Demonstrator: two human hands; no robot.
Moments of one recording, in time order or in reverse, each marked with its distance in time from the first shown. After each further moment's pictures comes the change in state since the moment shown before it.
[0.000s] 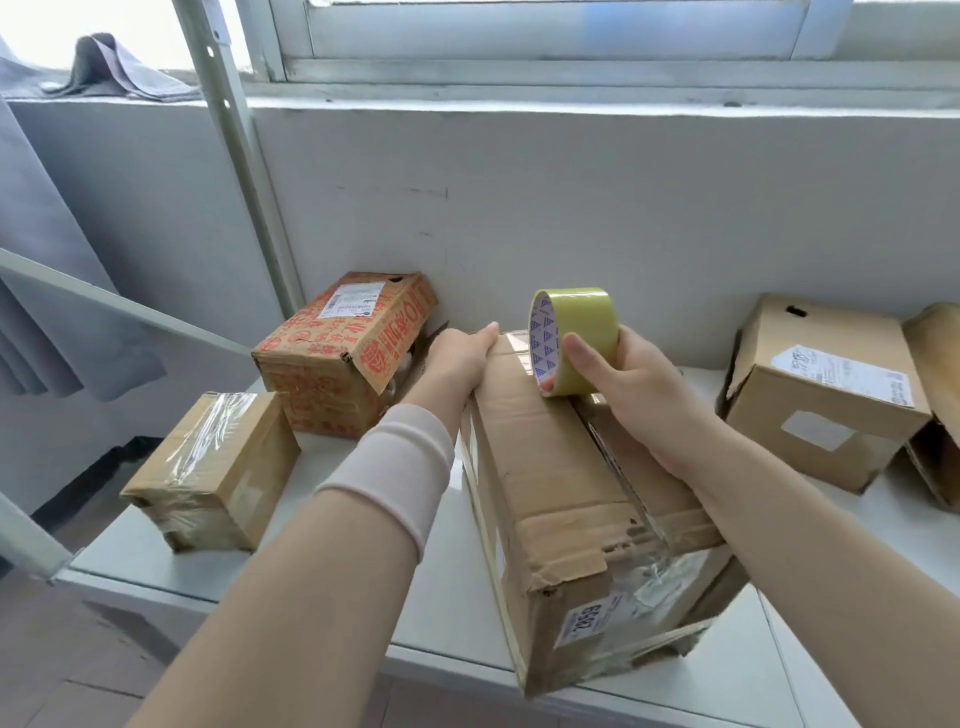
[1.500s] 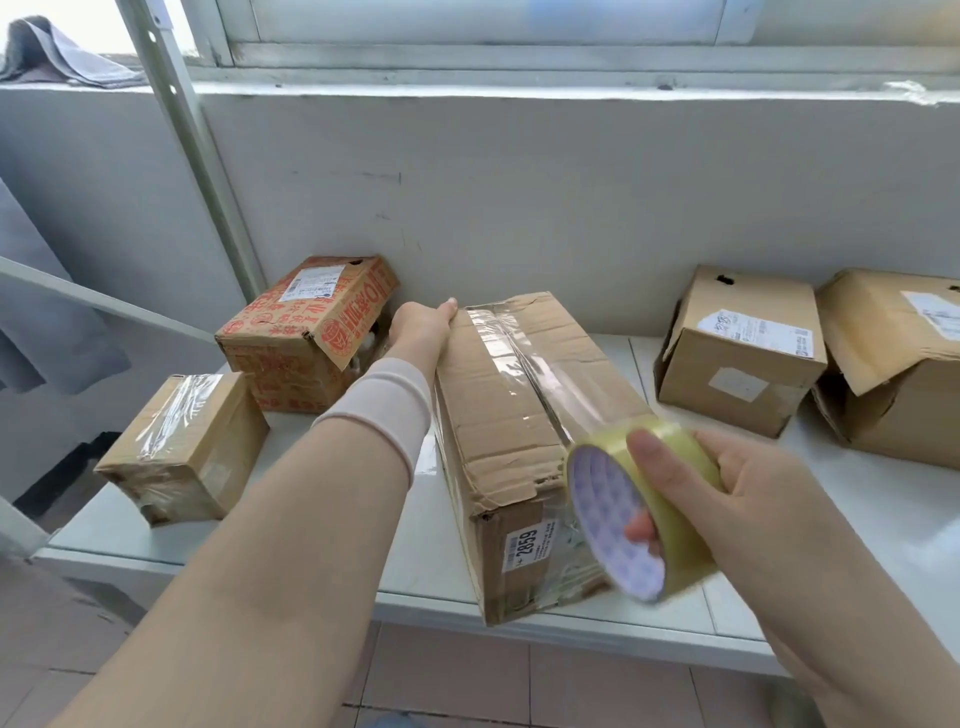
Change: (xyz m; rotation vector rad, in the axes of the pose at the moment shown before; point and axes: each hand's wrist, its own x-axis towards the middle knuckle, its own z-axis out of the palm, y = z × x) left_hand -0.018 0.013 0.011 0.049 0.120 -0.064; right_hand -0.163 -0.048 -0.040 -0.080 0.146 0.258
